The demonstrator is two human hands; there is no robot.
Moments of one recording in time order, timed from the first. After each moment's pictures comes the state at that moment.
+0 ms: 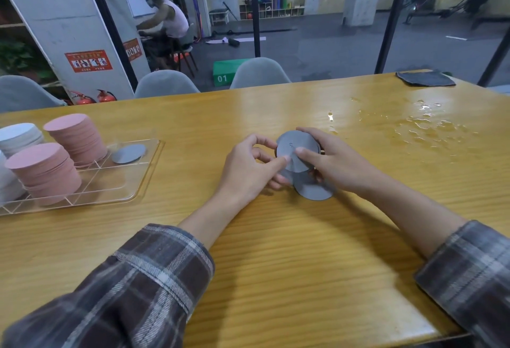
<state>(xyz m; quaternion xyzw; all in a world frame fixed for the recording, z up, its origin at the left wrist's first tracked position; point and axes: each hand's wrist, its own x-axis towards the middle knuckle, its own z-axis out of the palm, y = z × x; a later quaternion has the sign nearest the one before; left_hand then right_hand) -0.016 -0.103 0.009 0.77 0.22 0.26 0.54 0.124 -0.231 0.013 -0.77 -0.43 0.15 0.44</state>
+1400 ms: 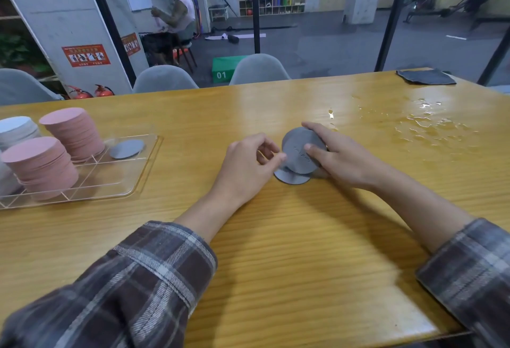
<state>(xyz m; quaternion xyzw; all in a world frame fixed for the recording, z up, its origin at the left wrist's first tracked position) -0.011 -0.087 -0.004 0.87 0.17 0.33 0.32 0.136 -0.238 0.016 -0.80 -0.46 0.12 0.37</state>
